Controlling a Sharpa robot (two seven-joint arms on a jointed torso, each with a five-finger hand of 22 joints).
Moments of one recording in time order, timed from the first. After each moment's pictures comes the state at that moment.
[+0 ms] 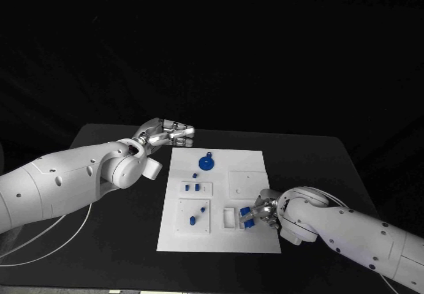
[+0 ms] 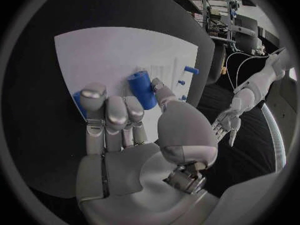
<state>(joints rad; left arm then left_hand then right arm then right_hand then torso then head) 1.27 -0.77 -0.13 1.28 -0.22 -0.15 0.35 1.30 -0.09 -0.05 0.07 0.12 0.96 0.16 0.07 0.06 1.09 0.15 0.06 0.06 1.11 0.14 0.07 0.07 0.05 1.01 0.12 0.08 0.09 0.80 -0.69 0.25 1.47 -1.24 -0.01 -0.68 1.05 0.01 0.23 -0.13 0.21 1.14 0.07 0.06 0.10 1.37 -0.02 1.01 1.28 1.46 -0.08 1.09 1.19 0.07 1.46 -0.10 0.73 1.31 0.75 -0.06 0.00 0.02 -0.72</state>
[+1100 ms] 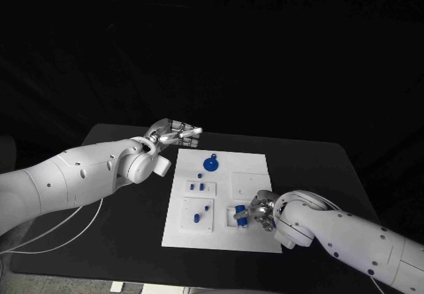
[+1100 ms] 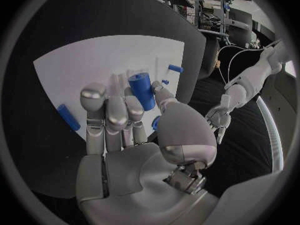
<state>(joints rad) 1.25 -0.70 -0.16 1.17 -0.22 -0.18 0.33 1.28 -0.10 -0.06 0.11 0.12 0.96 0.16 0.07 0.06 1.09 0.15 0.06 0.06 1.11 0.14 0.07 0.07 0.05 1.01 0.12 0.08 0.09 0.78 -0.65 0.24 1.48 -1.19 -0.08 -0.68 1.03 0.03 0.20 -0.10 0.18 1.17 0.07 0.06 0.10 1.38 -0.04 1.00 1.27 1.47 -0.08 1.09 1.20 0.07 1.47 -0.11 0.74 1.31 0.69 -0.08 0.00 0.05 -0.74</state>
